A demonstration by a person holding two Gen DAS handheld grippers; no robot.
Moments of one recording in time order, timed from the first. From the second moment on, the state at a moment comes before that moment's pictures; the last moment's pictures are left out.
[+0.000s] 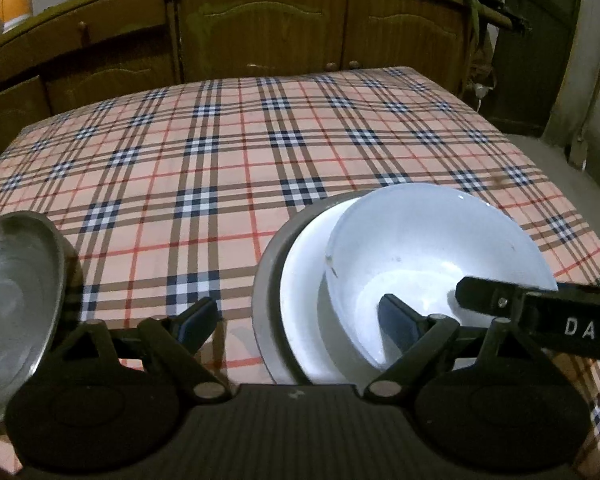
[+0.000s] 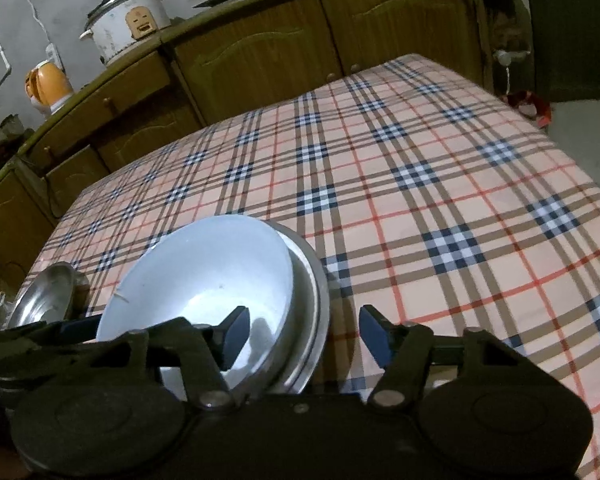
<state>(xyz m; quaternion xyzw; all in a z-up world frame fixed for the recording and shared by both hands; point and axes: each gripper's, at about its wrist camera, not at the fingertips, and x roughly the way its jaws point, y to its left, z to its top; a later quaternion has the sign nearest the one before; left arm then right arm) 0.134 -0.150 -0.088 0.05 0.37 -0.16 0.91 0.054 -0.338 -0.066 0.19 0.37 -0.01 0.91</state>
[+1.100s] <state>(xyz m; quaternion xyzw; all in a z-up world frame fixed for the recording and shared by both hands) 0.116 -0.139 -0.063 0.01 0.34 -0.20 0.92 0.045 -0.335 -0.049 0.24 0.36 0.04 0.90</state>
